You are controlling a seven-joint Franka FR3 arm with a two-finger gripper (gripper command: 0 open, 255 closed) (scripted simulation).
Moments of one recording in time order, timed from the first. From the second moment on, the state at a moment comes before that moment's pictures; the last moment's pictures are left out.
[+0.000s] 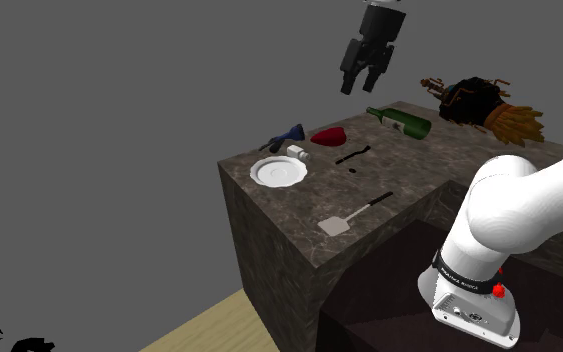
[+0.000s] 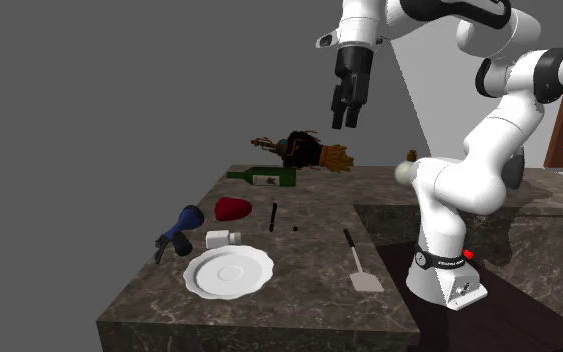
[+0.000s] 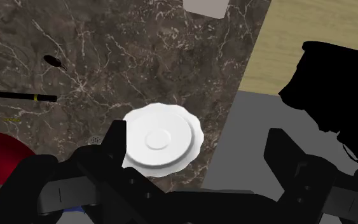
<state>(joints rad) 0.02 -0.82 -0.07 -2.27 0.09 1.64 0.13</state>
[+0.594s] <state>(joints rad) 0.02 -0.64 -0.13 -2.31 0.04 1.81 0.02</state>
